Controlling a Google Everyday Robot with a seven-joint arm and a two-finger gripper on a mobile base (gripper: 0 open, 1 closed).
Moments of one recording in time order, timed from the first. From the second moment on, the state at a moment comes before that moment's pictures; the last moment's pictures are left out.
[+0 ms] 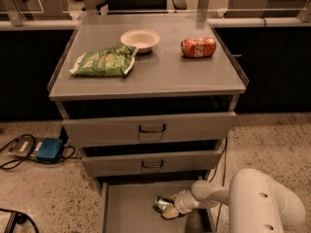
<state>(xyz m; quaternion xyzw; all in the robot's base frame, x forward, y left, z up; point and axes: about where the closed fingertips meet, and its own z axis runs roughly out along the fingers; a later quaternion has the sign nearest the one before) 0.519 -0.075 0.128 -0.52 0.79 0.24 0.21</state>
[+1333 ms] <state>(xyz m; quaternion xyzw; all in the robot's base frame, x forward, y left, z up) 0.519 -0.075 0.128 -0.52 0.79 0.24 0.21</state>
